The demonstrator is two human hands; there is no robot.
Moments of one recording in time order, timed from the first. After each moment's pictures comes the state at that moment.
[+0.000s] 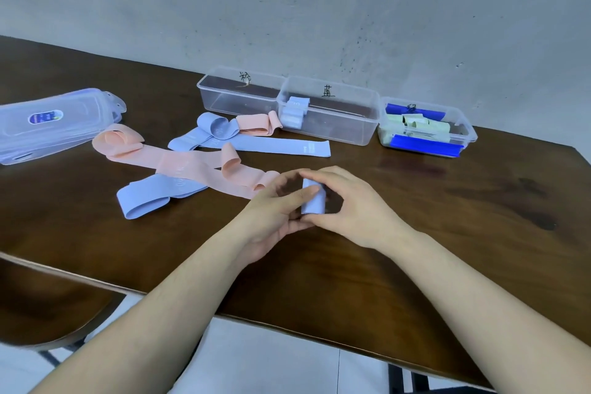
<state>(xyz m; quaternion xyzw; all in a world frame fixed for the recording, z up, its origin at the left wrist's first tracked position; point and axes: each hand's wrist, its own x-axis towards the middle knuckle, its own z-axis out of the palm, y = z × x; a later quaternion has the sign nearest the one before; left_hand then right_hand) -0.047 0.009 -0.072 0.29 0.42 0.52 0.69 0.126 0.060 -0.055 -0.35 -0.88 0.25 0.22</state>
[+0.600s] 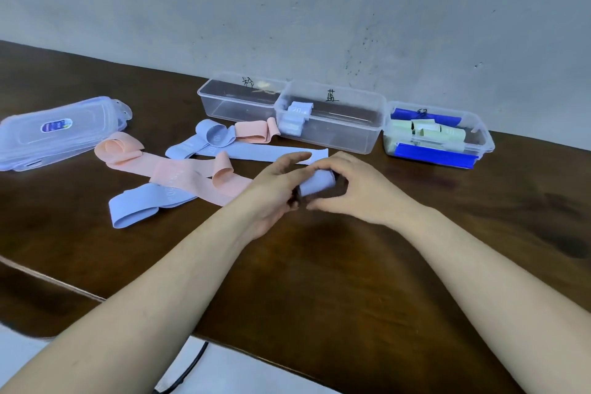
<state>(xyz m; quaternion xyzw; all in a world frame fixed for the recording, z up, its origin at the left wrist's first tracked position) -0.025 0.061 -0.046 0.33 0.53 0.52 0.59 0.145 0.132 -0.041 -0.32 -0.88 0.29 0.19</state>
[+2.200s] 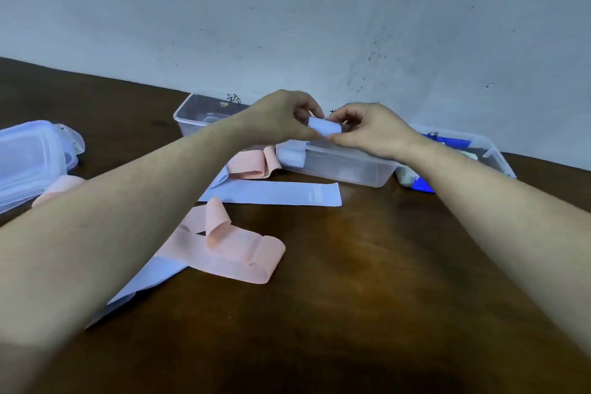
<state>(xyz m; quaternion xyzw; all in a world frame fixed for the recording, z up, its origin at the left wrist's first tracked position) -0.127 0.237 0.013 0.71 0.58 0.30 0.29 0.077 0.276 0.014 -0.46 -0.82 0.28 0.20</state>
